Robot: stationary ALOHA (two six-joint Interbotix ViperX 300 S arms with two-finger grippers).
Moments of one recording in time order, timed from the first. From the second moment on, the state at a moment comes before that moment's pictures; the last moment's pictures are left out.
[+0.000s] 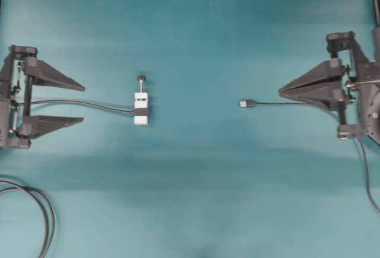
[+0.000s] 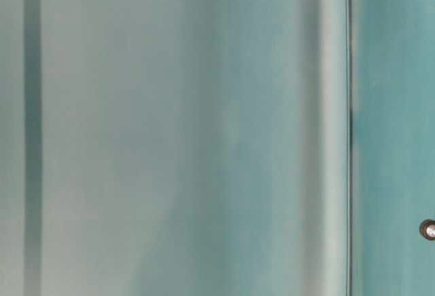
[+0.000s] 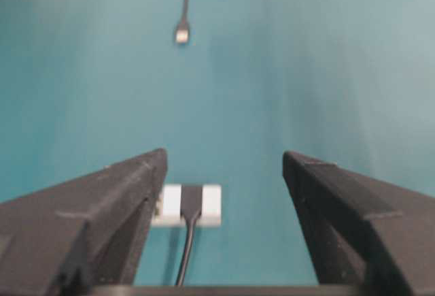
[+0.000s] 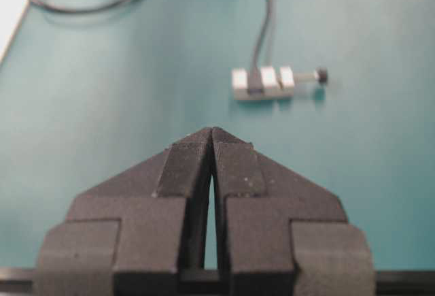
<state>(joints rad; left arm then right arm) -0.02 -0.81 1.18 0.00 0.04 0.02 -0.02 -0.76 1.13 -0.01 -0.12 0.13</state>
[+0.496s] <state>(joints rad) 0.08 -0.76 1.30 0.00 -0.15 0.07 -0.10 -0.45 1.14 -0.01 -0.04 0.14</state>
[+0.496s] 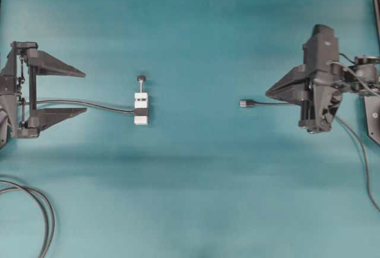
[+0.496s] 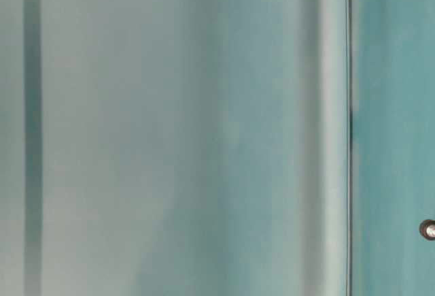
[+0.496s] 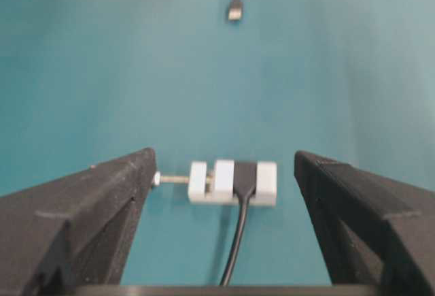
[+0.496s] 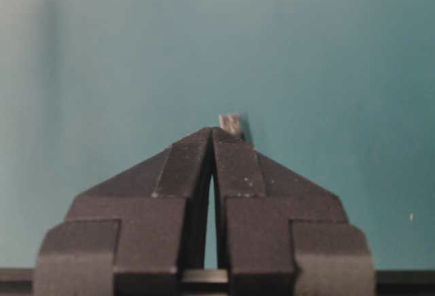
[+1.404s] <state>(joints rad) 0.08 -0.66 1.35 0.00 -0.24 0.14 -0.10 -0.13 1.06 -0.04 -0.09 0.13</state>
